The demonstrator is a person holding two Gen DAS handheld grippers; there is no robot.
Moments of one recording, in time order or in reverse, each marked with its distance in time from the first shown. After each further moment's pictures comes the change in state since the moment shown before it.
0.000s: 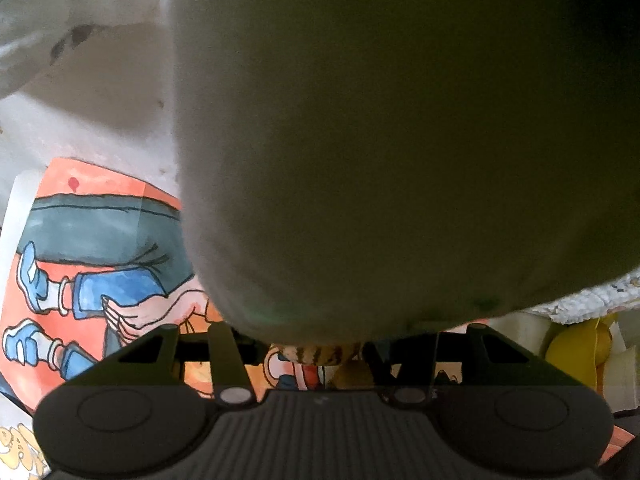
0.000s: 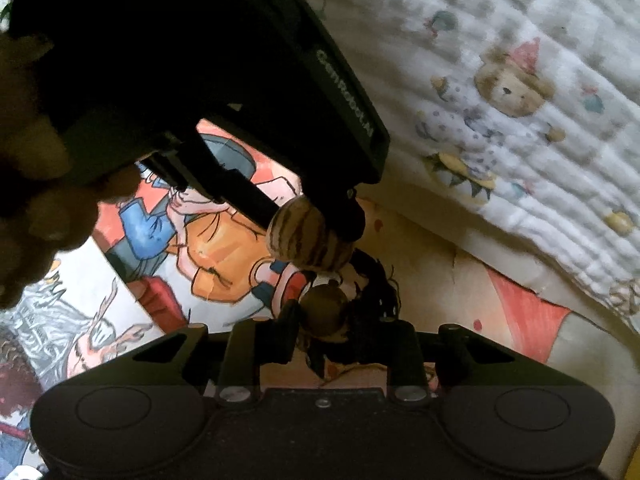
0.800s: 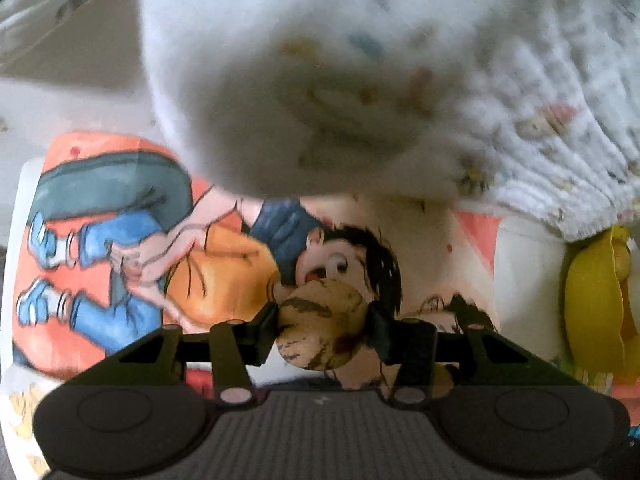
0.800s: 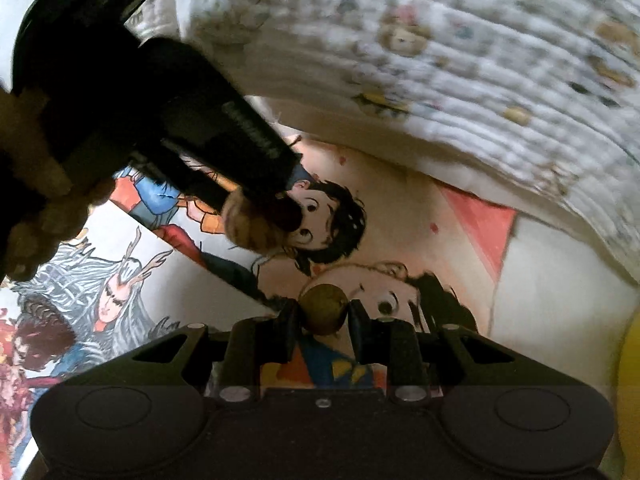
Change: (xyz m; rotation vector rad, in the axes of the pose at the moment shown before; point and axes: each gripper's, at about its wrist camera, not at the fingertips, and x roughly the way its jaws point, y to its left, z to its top) left arm 0.007 -0.020 -0.050 0.154 0.047 0.060; right arm -0.062 -0.014 -0.054 0.144 0.018 -0.022
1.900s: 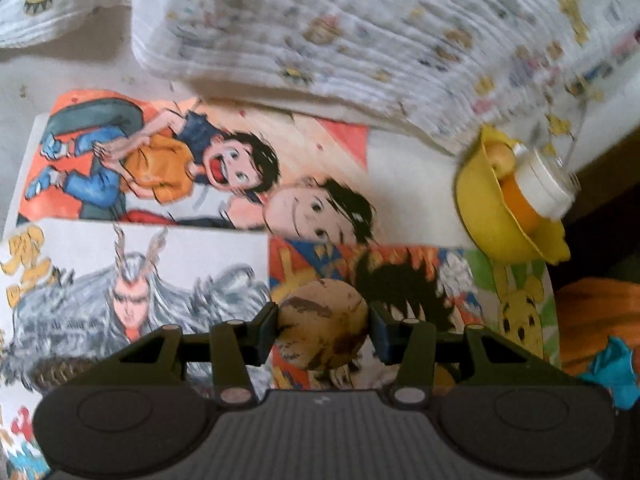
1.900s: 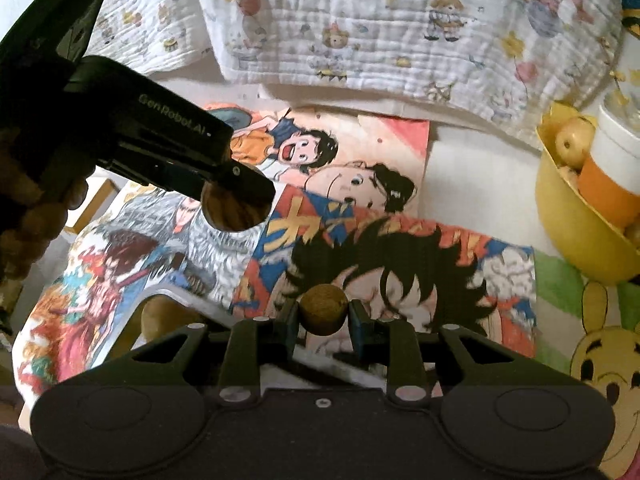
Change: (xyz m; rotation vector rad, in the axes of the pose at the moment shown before) left arm -0.116 -0.056 -0.118 0.119 -0.037 -0.116; right arm -0.140 -0.002 -0.109 0.150 -0.004 0.015
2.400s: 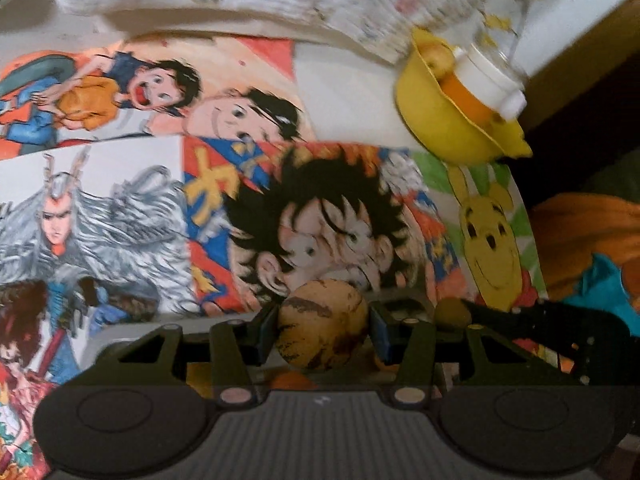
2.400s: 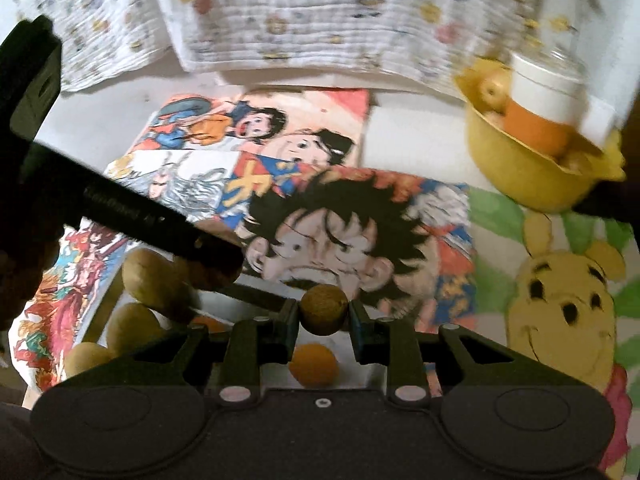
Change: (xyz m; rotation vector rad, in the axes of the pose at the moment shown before) left arm 0.014 -0.047 -0.061 0.123 0.129 -0.063; right arm -0.043 -0.023 -0.049 0.106 0.022 -0.089
